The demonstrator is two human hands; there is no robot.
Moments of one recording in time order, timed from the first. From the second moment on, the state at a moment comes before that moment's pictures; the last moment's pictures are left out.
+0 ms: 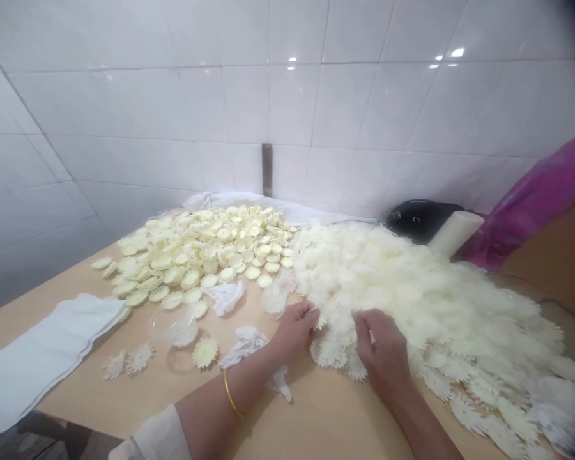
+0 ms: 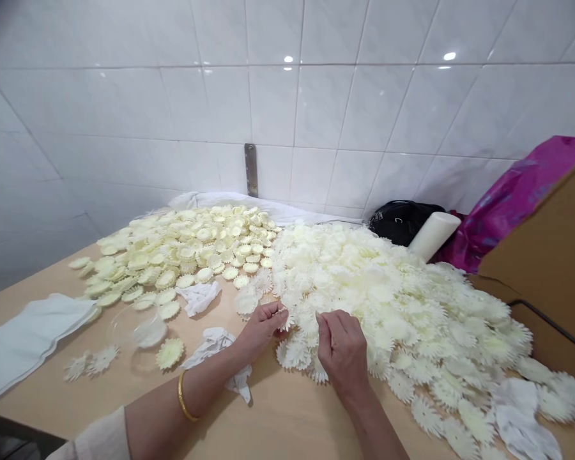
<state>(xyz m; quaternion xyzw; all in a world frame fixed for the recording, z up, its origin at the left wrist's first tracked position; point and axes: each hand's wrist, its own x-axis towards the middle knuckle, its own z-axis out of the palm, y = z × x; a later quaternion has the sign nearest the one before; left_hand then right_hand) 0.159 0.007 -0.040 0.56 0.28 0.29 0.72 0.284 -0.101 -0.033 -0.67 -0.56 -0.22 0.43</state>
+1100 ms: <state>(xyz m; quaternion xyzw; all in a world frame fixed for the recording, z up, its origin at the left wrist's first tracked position) 0.157 0.018 -0.038 0.57 0.25 0.30 0.72 0.256 -0.059 -0.012 -0.64 -0.49 0.16 0.56</state>
